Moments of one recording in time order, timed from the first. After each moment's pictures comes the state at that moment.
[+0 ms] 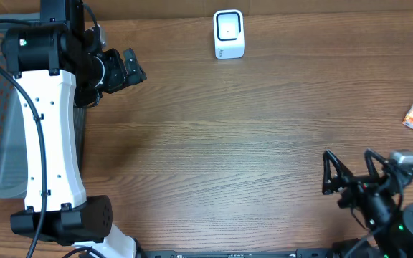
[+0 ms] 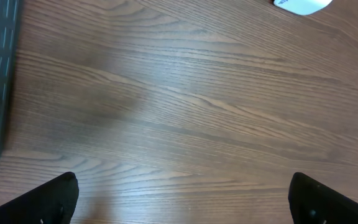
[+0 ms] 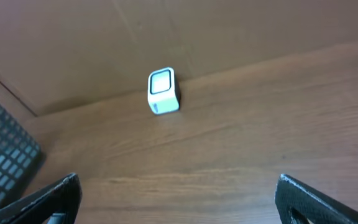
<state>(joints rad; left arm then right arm) 0.06 1.79 2.17 -1.63 0.20 -0.31 0.14 0.29 0.70 -0.68 -0.11 0.34</state>
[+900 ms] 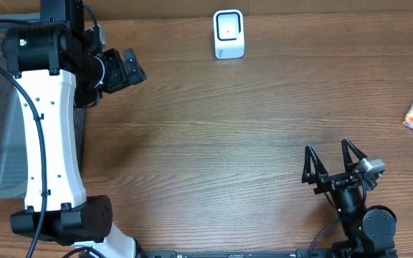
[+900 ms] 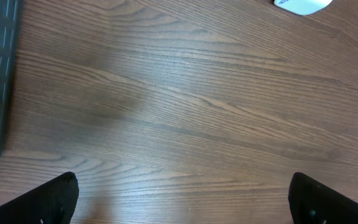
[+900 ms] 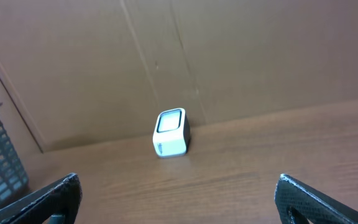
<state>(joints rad) 0.06 1.79 2.17 -1.63 0.20 -0.31 0.17 0.01 0.03 0.08 -0.08 0.33</state>
